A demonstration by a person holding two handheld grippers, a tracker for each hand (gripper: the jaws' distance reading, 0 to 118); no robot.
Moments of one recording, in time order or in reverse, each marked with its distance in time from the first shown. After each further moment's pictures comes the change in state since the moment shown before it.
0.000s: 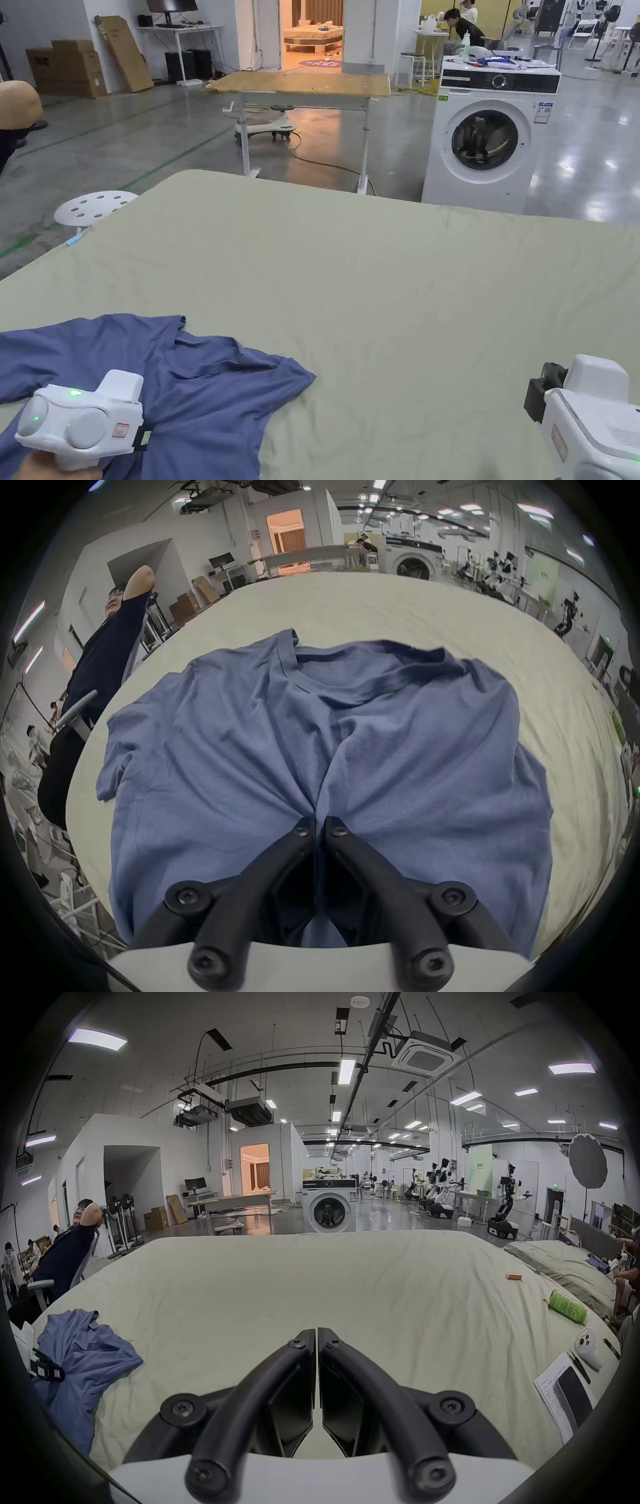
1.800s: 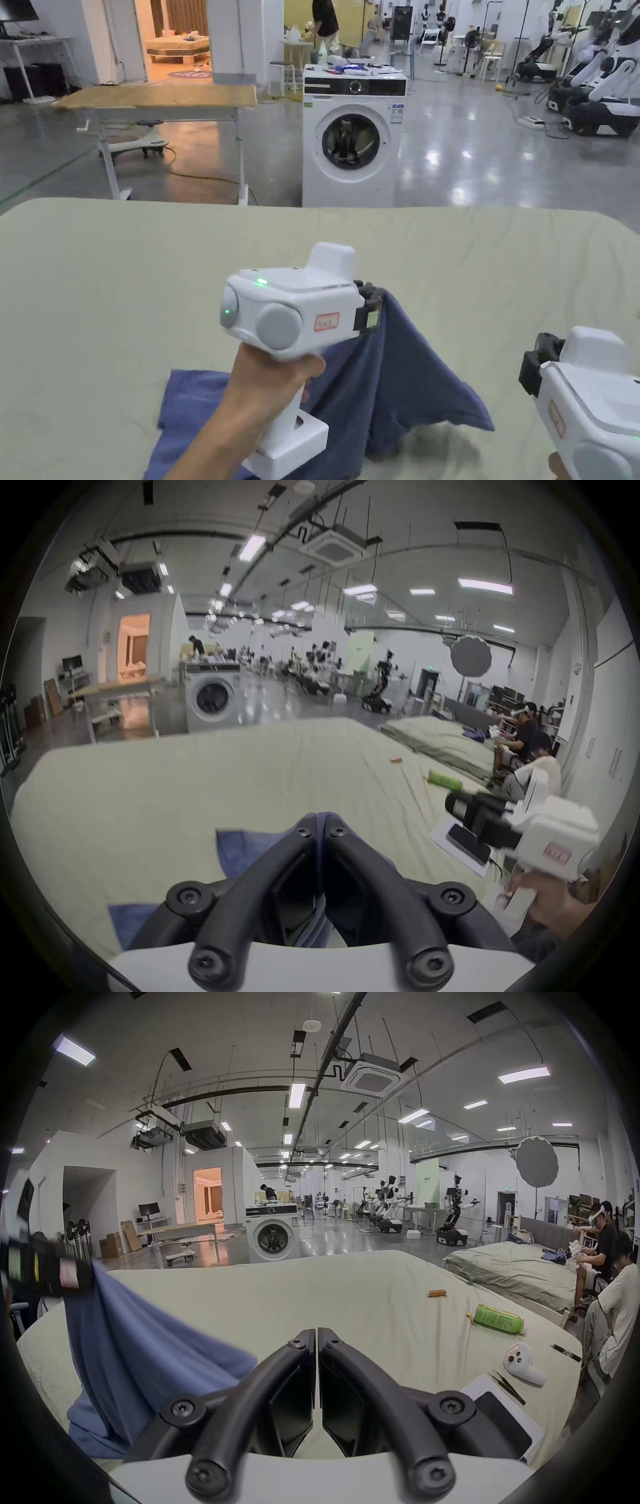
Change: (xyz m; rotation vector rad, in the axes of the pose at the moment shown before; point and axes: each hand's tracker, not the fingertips) left arm 0.326 0.171 0.064 0.459 -0.782 -0.311; right arm 0.134 0.022 0.069 0.100 -0.229 -0.058
